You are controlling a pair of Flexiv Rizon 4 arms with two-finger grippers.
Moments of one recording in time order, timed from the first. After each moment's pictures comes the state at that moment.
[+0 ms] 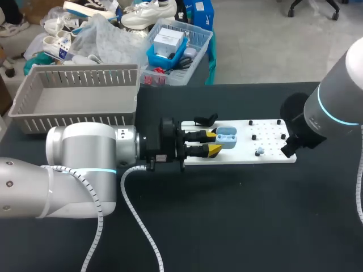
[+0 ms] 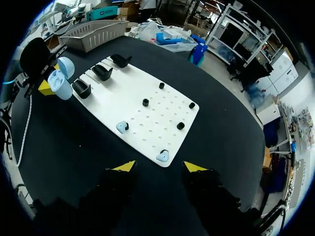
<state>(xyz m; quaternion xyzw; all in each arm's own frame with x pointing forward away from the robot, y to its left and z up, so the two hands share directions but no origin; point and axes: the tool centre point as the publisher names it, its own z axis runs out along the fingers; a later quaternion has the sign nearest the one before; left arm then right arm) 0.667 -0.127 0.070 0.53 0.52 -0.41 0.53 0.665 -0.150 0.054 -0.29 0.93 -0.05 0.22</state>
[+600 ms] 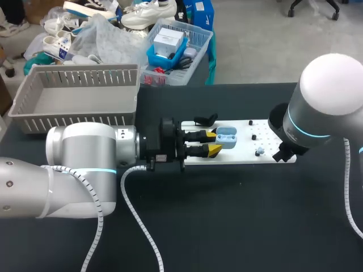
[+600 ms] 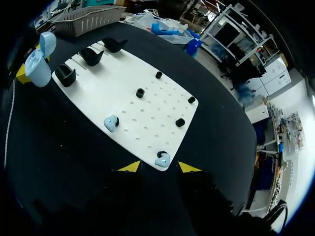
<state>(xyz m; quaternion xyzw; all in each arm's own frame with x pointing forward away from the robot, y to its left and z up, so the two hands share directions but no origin) 0.667 -0.127 0.070 0.53 0.52 -0.41 0.53 0.675 -0.151 0.028 -0.29 0.93 -0.12 0.20</state>
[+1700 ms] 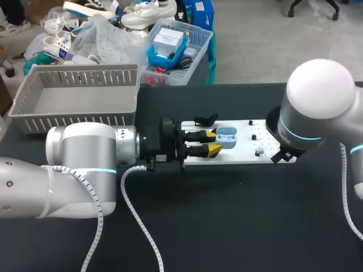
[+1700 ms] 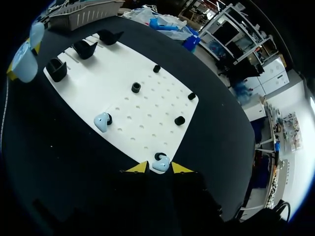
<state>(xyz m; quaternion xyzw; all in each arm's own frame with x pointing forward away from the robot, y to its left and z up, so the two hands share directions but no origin) 0.667 -0.127 0.070 0.53 0.52 -0.41 0.53 0.680 -0.156 0.017 -0.29 0.93 -0.15 0.19</state>
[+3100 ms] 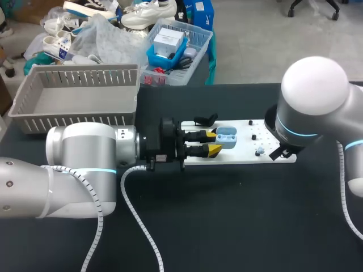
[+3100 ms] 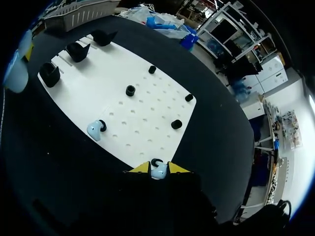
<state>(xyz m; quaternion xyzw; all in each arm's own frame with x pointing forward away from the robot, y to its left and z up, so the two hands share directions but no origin) 0.667 -0.127 0.070 0.53 0.52 -0.41 0.53 0.691 -0.155 0.019 -0.28 0.93 -0.15 0.20</state>
